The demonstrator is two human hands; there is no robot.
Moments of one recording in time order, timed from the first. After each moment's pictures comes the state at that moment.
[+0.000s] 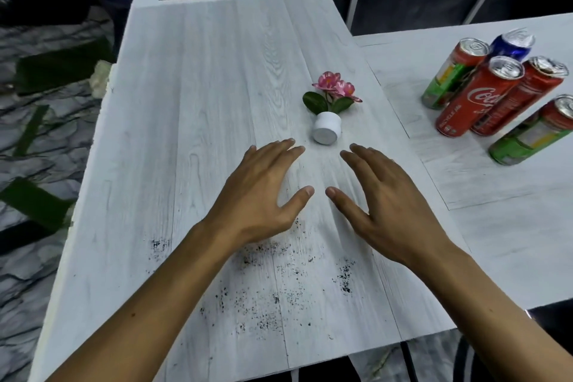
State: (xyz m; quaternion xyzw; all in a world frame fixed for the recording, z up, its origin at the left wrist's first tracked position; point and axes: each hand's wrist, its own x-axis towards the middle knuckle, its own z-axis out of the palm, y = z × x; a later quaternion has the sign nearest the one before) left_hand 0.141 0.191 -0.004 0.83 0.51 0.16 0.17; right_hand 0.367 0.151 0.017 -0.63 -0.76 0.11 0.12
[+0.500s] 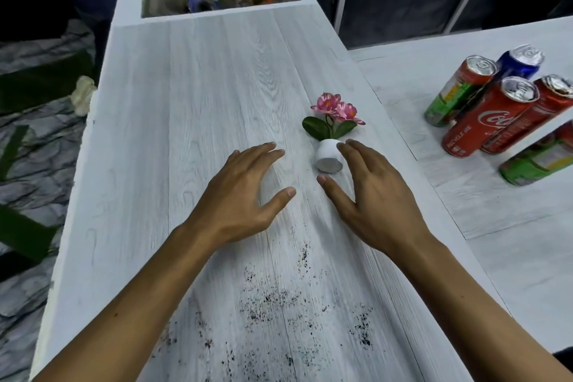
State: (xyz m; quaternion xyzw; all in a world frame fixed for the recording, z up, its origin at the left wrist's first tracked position) left_hand 0.098 0.261 -0.013 0.82 0.52 0.17 0.17; right_hand 0.331 0.219 0.018 -0.67 -0.72 0.09 0.15
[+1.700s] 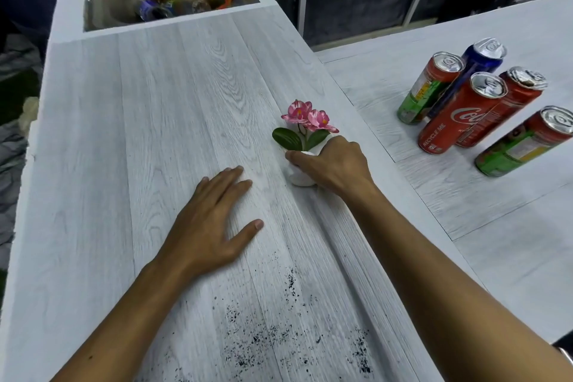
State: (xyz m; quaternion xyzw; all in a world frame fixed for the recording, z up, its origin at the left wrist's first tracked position) left_hand 0.078 0.298 -0.061 0.86 0.47 0.14 0.16; right_hand 0.326 0.331 -0.007 -0.80 -0.49 0.27 0.21
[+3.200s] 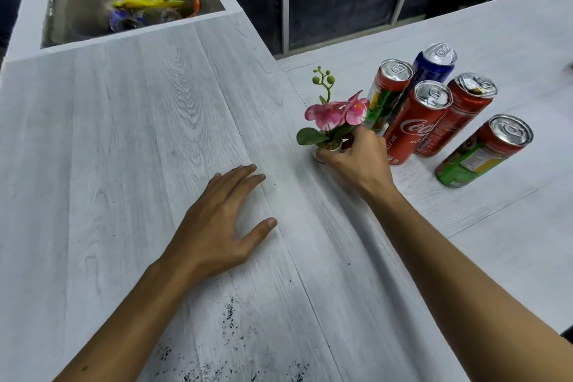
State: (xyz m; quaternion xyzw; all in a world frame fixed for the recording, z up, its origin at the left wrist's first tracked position) left_hand 0.181 0.306 -0.034 0.86 0.44 0.16 0.19; right_hand 0.449 0.327 -0.018 -0.75 -0.50 0.21 0.38
